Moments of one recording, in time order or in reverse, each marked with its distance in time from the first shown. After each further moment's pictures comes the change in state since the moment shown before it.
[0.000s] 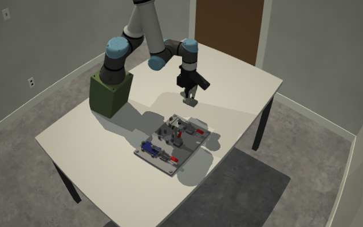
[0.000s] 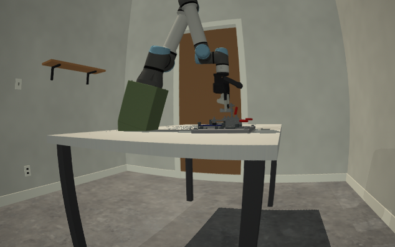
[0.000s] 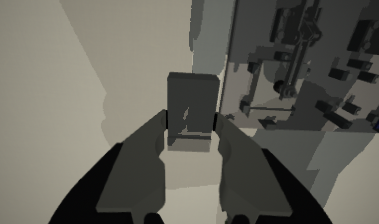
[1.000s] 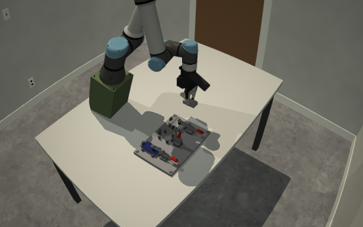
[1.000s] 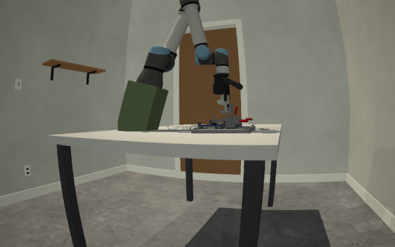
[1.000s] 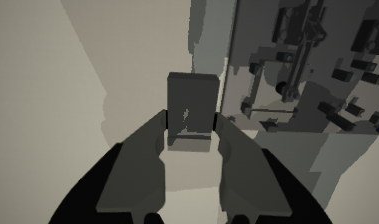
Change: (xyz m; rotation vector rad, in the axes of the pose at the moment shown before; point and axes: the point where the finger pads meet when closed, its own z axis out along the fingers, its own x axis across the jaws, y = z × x) arm 0.000 0.000 0.006 0.000 0.000 0.000
